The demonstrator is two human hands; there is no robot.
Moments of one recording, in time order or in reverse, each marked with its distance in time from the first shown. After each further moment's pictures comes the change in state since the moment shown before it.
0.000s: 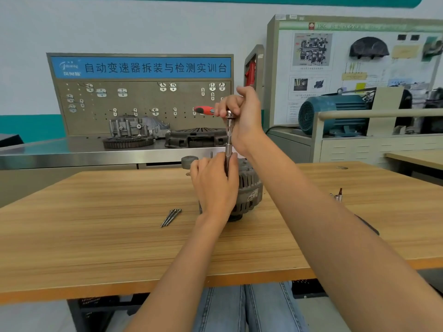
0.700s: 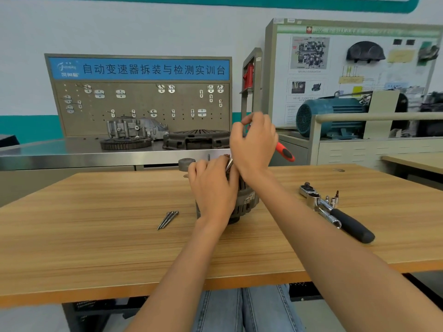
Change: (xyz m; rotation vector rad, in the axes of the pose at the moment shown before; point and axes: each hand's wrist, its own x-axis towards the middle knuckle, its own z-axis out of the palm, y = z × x) left_hand -0.003 -0.002 0.005 0.100 0.061 0.088; right_hand -0.021 0.036 -0.033 -1.112 0.483 -0.473
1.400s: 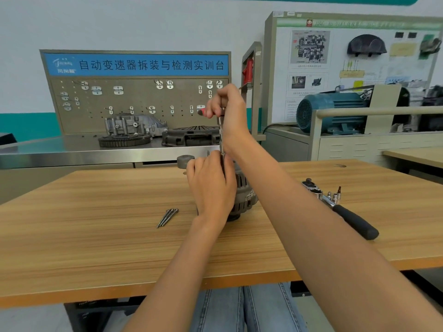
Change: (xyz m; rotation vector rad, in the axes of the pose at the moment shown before) left_hand 0.000 0.001 -0.003 -0.074 -0.006 -0.067; right_hand 0.022 -0.049 0.008 0.947 -0.467 0.382
